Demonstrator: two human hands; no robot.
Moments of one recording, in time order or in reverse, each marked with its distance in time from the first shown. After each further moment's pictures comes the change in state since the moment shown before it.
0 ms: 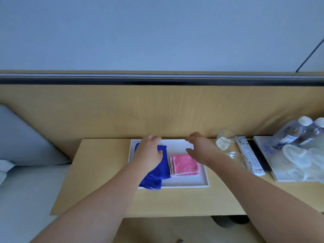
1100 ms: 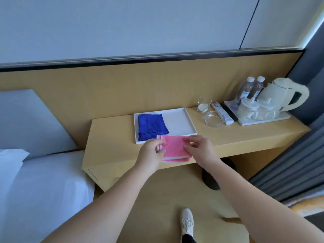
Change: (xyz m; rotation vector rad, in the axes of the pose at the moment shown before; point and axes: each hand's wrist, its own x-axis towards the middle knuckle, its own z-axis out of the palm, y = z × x) left_hand -0.264 -0.012 -0.012 -0.468 0.014 0.134; right_hand -0.276 -0.119 0.075 0.799 0.392 0.271
